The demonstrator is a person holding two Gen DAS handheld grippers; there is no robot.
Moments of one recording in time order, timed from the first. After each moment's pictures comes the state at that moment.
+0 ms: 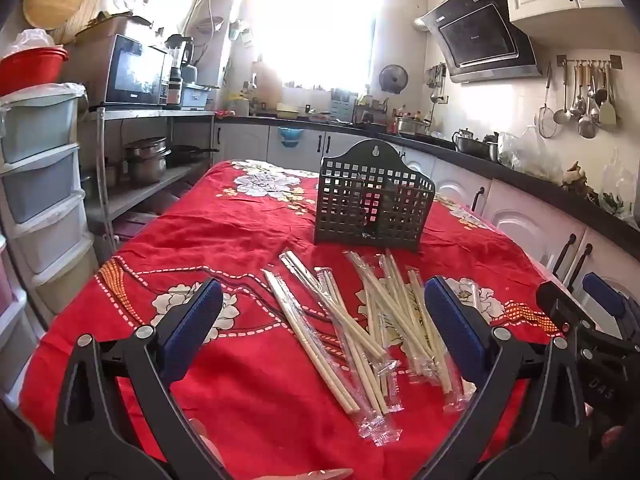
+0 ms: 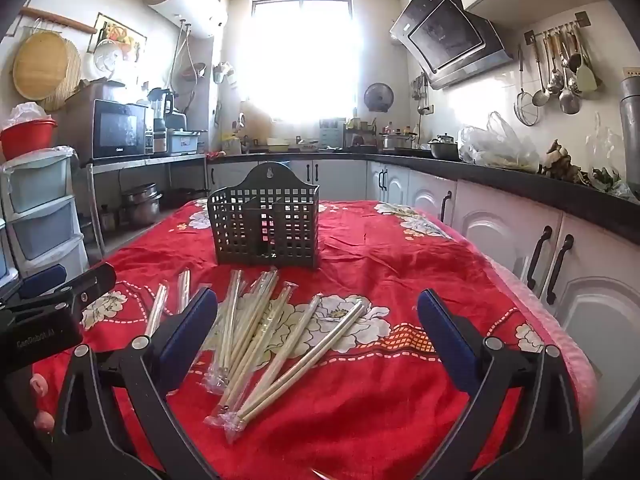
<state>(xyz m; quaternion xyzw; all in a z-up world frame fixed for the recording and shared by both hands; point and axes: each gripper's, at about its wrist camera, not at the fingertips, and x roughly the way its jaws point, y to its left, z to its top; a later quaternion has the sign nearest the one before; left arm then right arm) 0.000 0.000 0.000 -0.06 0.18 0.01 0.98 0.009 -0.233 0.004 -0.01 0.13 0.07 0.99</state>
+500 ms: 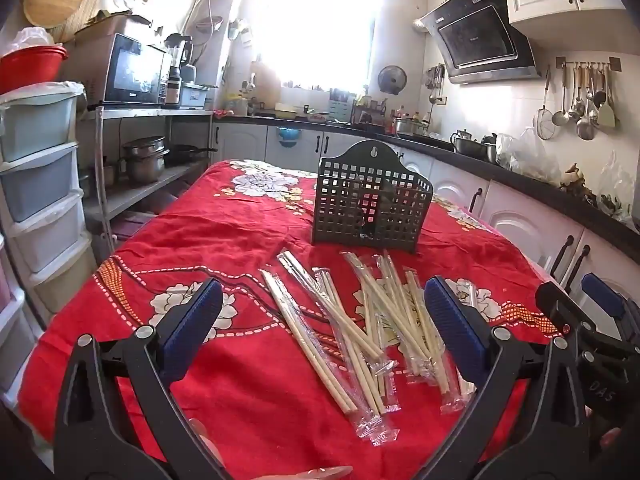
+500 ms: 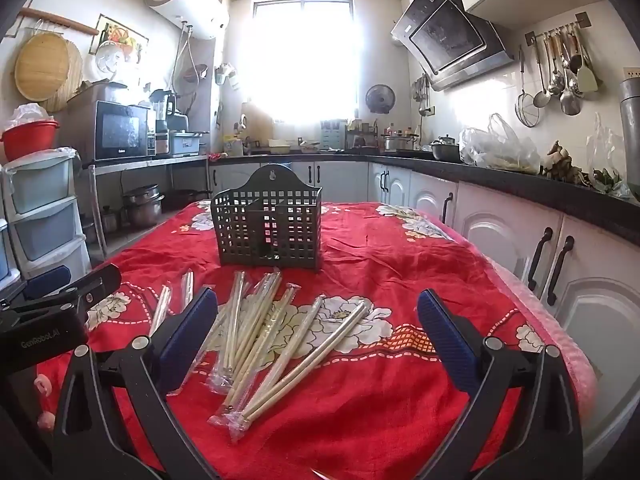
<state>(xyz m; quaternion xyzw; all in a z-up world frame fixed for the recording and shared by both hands) 0.000 0.000 0.000 -0.06 0.18 0.01 0.98 0.007 -0.232 0.004 -0.01 0.13 0.07 0.99</state>
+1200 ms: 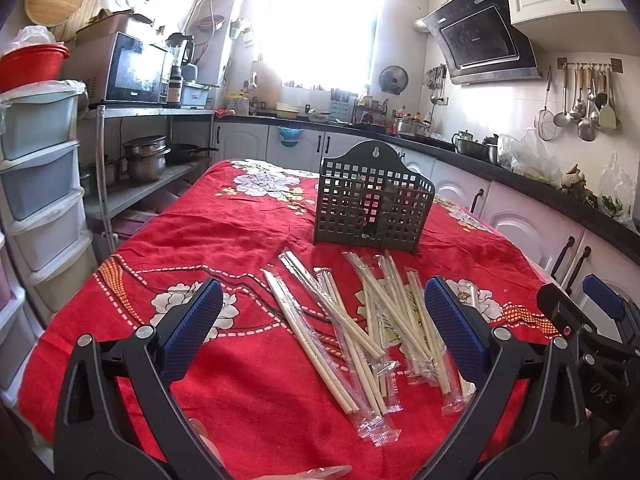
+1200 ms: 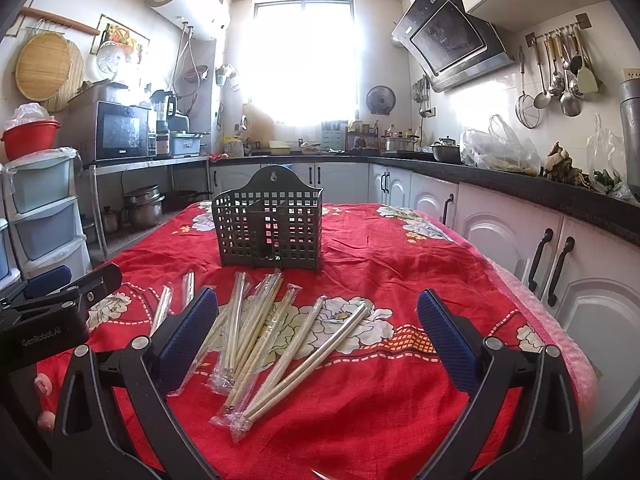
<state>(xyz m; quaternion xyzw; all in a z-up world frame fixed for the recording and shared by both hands) -0.002 -0.003 0.001 -0.07 0.18 0.01 0.98 0.005 -0.230 0.007 -0.01 0.13 0.07 0.99</state>
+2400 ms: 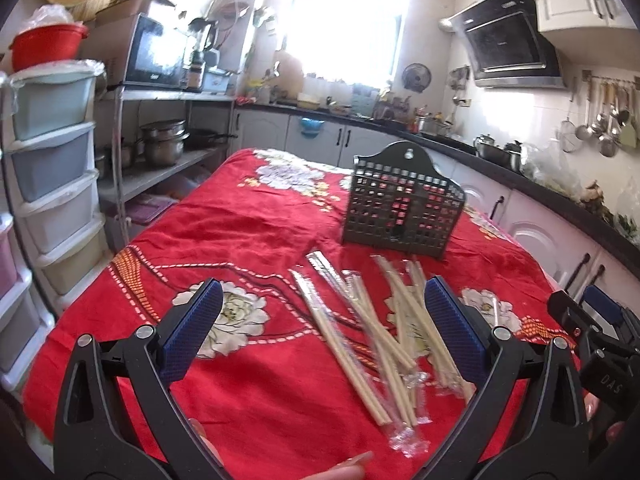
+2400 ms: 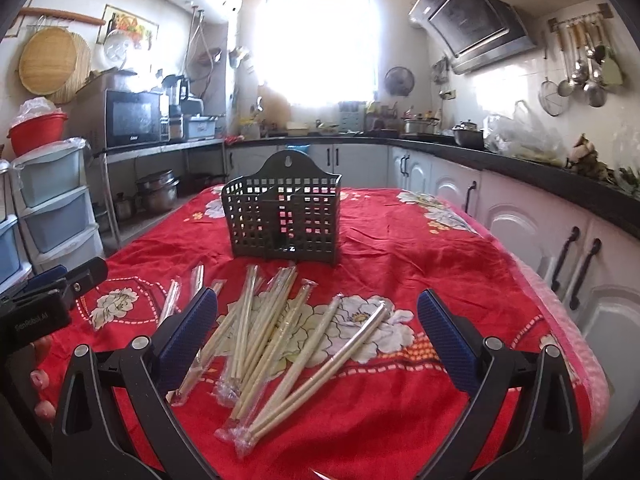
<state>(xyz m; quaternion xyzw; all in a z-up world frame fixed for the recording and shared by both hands) 0.016 0.030 0.002 -0.10 0.20 0.04 0.97 0.043 -0.224 0.011 -0.02 0.17 0.11 0.98</state>
